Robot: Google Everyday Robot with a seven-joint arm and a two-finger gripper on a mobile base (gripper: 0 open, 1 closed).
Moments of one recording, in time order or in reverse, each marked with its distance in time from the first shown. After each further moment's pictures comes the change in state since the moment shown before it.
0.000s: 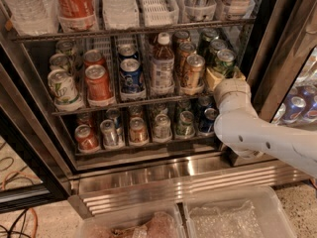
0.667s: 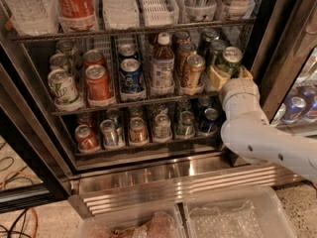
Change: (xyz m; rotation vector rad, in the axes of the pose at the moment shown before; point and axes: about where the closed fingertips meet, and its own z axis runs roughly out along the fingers) arm -0.023 -0.005 -0.025 -0.014 -0.043 0.006
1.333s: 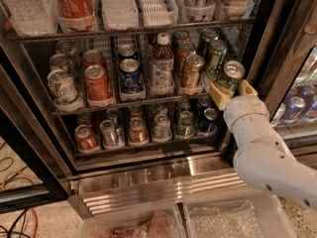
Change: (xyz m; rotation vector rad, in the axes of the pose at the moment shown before) arm 0.001 0.012 -0.066 -0.114 0.017 0.014
